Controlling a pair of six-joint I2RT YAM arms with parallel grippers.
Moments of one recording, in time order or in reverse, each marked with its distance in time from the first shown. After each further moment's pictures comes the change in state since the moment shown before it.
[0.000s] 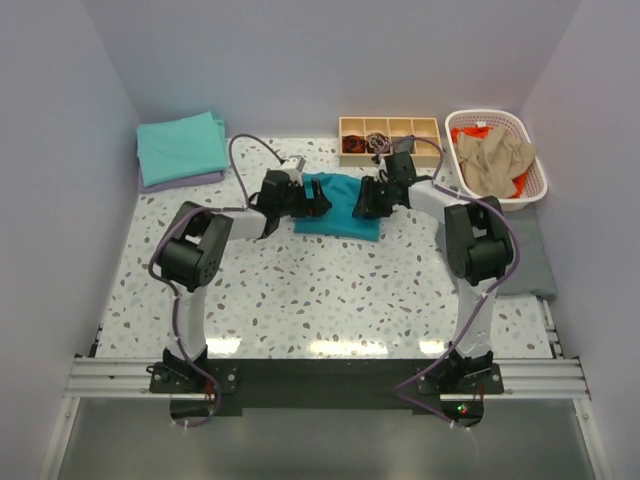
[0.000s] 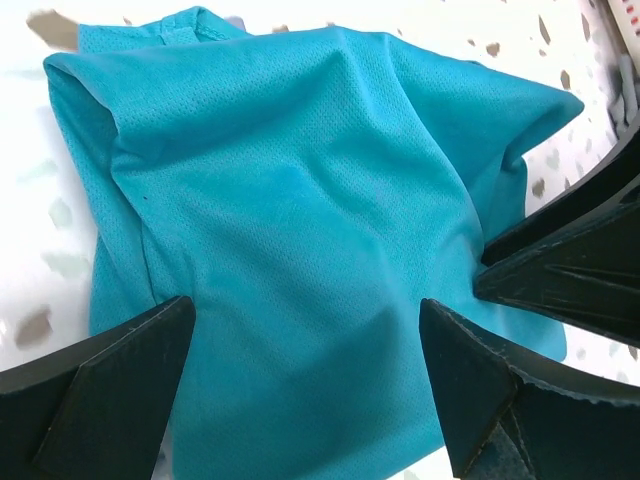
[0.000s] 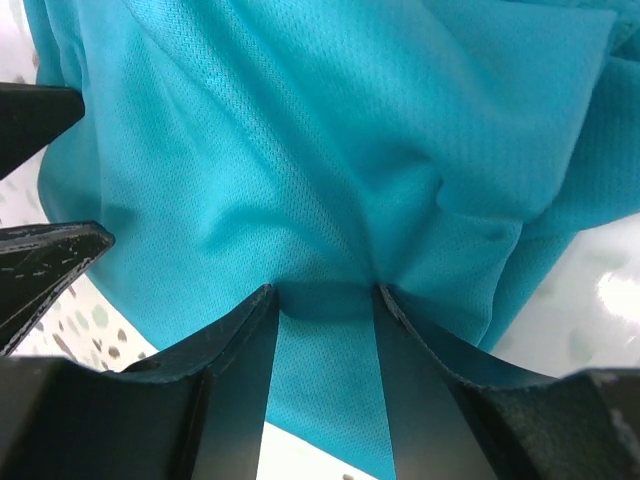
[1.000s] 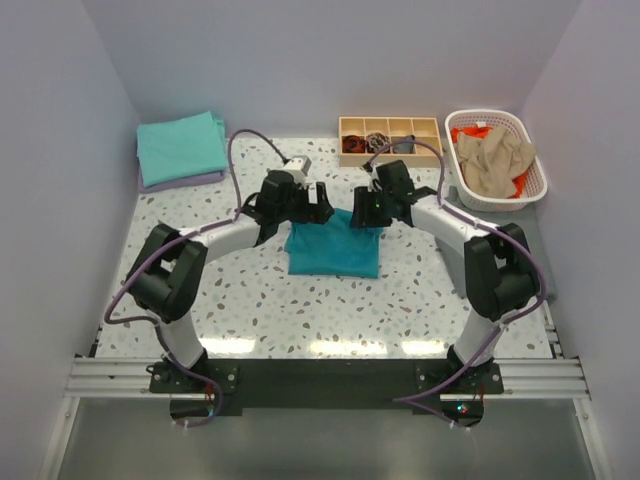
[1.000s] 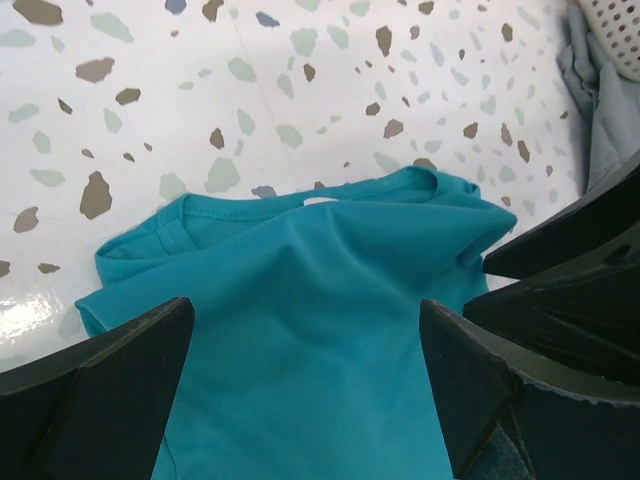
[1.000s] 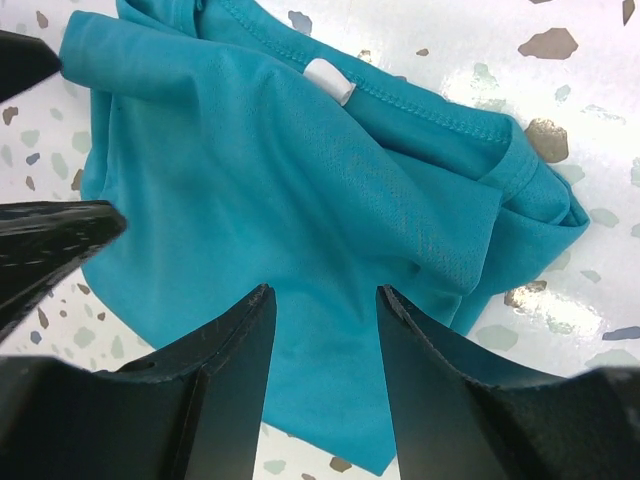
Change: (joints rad) left arm -0.093 -0.323 -0.105 -0.229 -0.115 0.042; right arm 0.127 -0.325 -0.215 -0.060 0.149 -0.037
